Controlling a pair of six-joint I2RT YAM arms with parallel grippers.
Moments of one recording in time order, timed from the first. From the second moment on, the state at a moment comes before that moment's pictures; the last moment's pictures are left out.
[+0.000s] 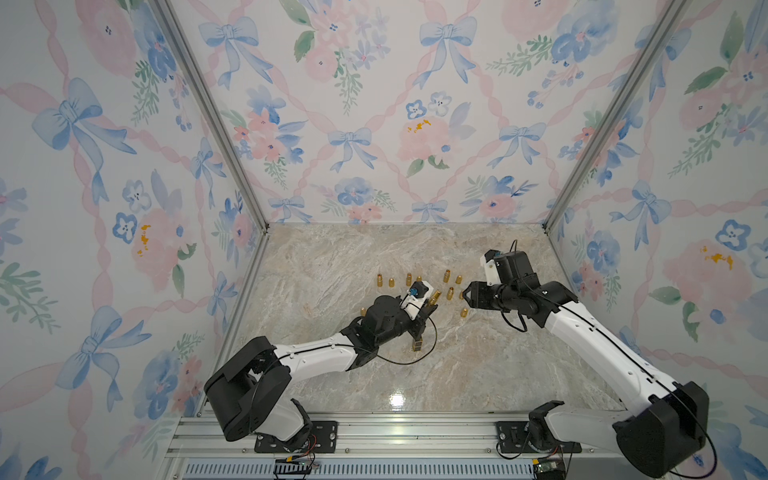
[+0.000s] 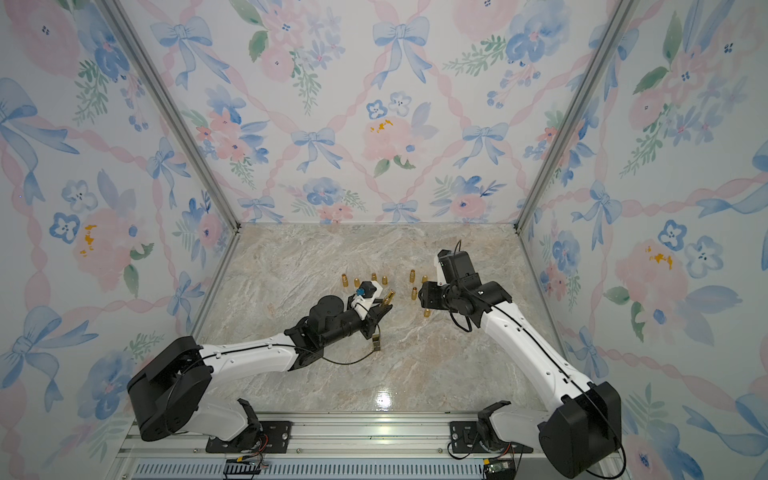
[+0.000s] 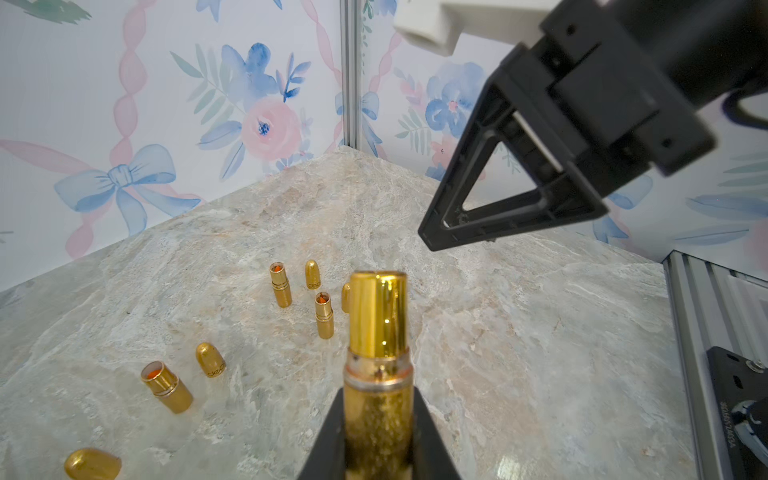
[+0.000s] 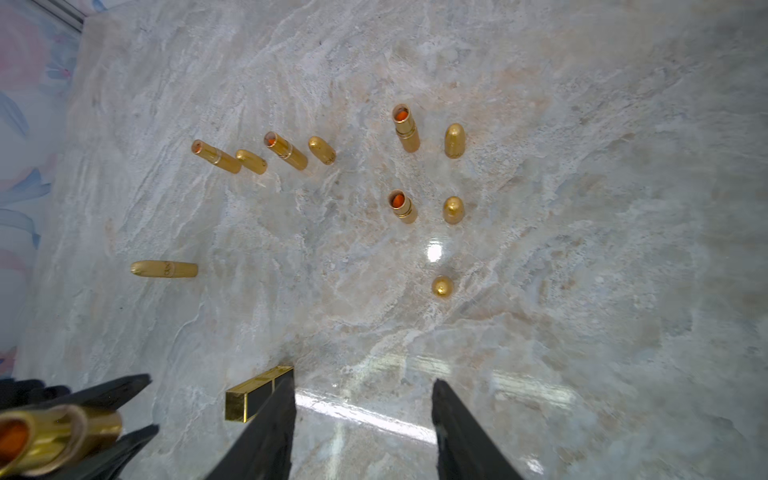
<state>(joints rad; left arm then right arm) -0.87 1.46 0.70 0.55 0.06 -0.02 0.41 1.23 1.10 -0.74 -0.14 0.42</state>
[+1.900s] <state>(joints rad) -0.87 1.43 0.70 0.55 0.03 -0.02 0.52 1.37 1.30 -0.77 -0.25 0.44</state>
